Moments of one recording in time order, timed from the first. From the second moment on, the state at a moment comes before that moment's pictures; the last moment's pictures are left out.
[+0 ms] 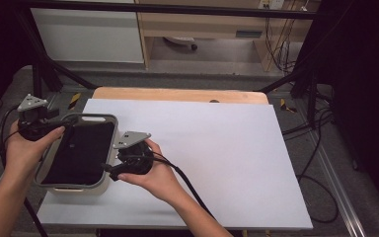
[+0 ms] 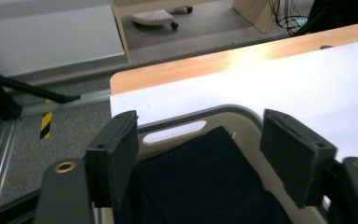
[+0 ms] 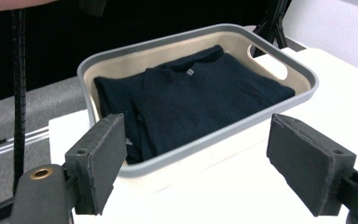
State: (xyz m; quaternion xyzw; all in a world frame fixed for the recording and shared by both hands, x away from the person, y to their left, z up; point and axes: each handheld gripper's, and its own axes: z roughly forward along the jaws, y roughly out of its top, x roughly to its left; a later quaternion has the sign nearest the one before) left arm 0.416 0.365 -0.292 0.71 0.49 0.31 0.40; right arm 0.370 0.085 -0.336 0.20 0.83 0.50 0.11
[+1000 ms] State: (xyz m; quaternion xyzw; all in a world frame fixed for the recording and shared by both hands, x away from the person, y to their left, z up) left arm 0.380 0.310 -0.340 0.73 0.48 0.27 0.40; right arm 0.402 0.015 -0.318 0.30 0.81 0.48 0.14
